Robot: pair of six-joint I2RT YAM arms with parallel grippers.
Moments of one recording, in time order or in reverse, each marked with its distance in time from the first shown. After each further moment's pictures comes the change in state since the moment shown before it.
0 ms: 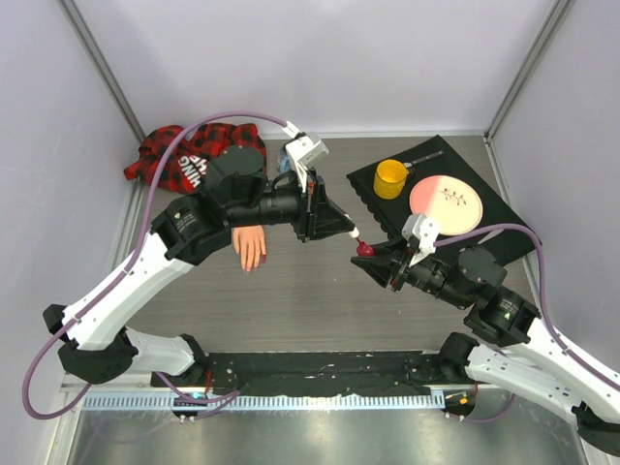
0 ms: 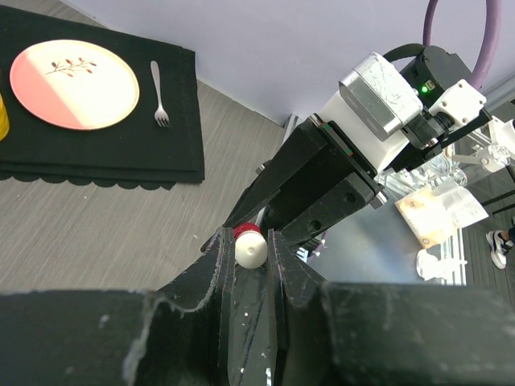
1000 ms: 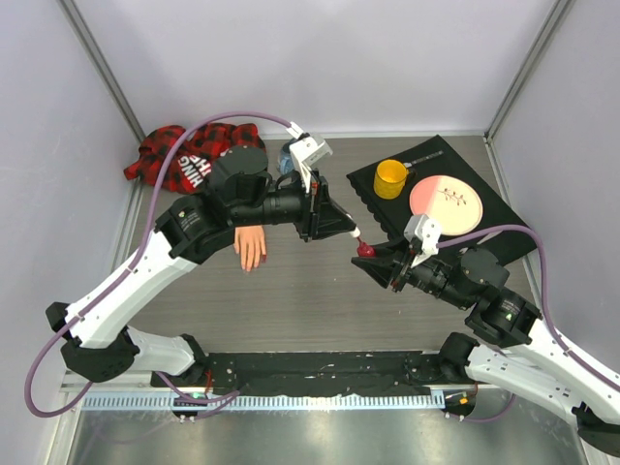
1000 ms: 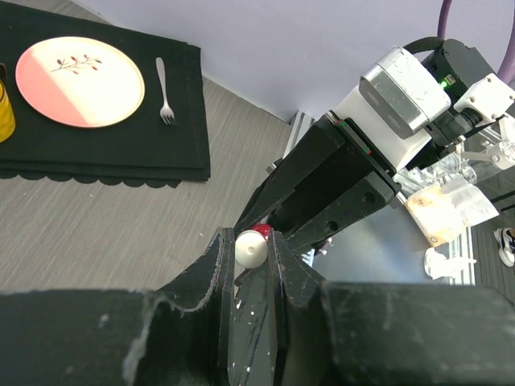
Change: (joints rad) left arm -0.002 0.013 0.000 -0.002 -0.011 0.016; right arm 0.000 -0.009 0.000 0.006 -0.013 0.000
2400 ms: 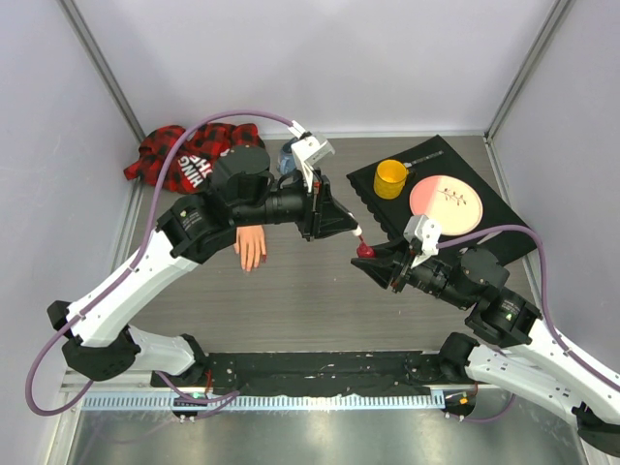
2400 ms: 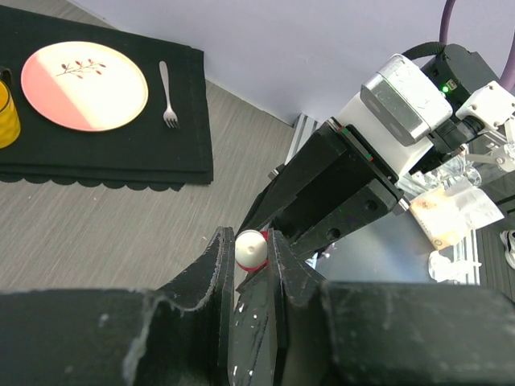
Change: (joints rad) left arm -0.009 0.010 0.014 0.002 -0.018 0.006; right arm 0.000 0.000 0.000 0.000 -0.011 0.000
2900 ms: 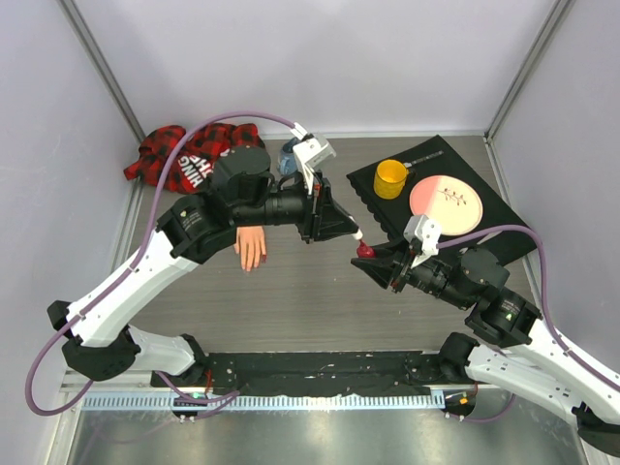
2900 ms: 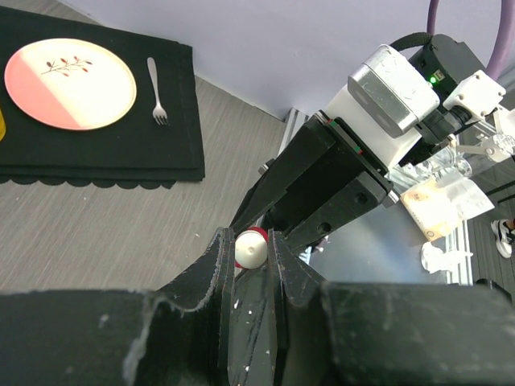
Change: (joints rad) left arm -0.002 0.000 0.000 -0.006 0.031 0.003; right arm 0.000 0.000 0.000 0.001 0.000 0.000
